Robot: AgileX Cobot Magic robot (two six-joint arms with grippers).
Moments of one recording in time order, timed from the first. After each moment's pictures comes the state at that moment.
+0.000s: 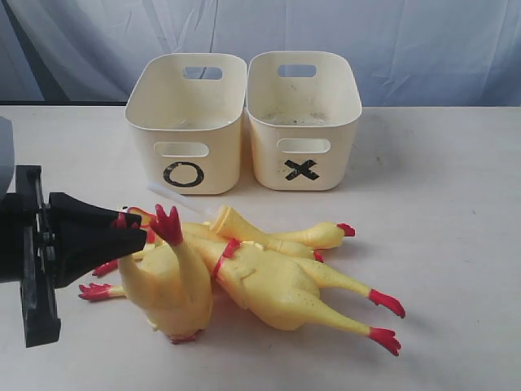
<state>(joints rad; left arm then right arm) -0.03 1.11 -0.41 1.63 -1.00 -1.06 0.13 0.01 -0.01 0.48 0.28 -0.25</state>
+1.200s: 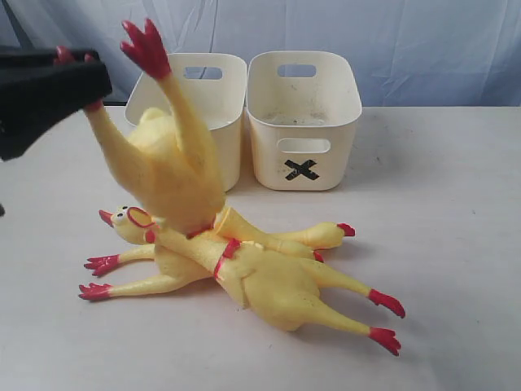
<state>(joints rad) -0.03 0.91 -0.60 1.40 -1.06 -1.21 0.13 0.01 -0.01 0.48 0.28 -0.25</state>
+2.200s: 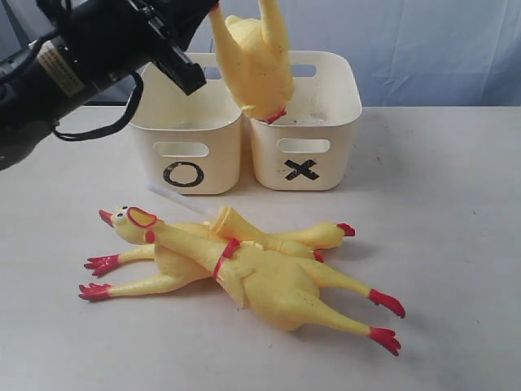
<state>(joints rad) -0.34 1.63 -0.91 0.68 -1.16 -0.38 0.13 0.01 -0.01 0.48 0.28 -0.25</state>
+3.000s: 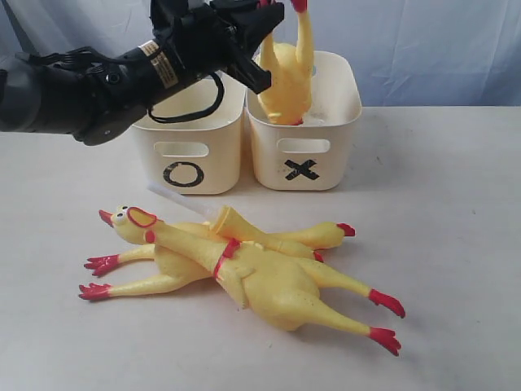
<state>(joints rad) -0.41 1.96 -1.25 0.66 -0.99 -0.36 0.13 0.01 -0.01 0.49 0.28 -0.25</state>
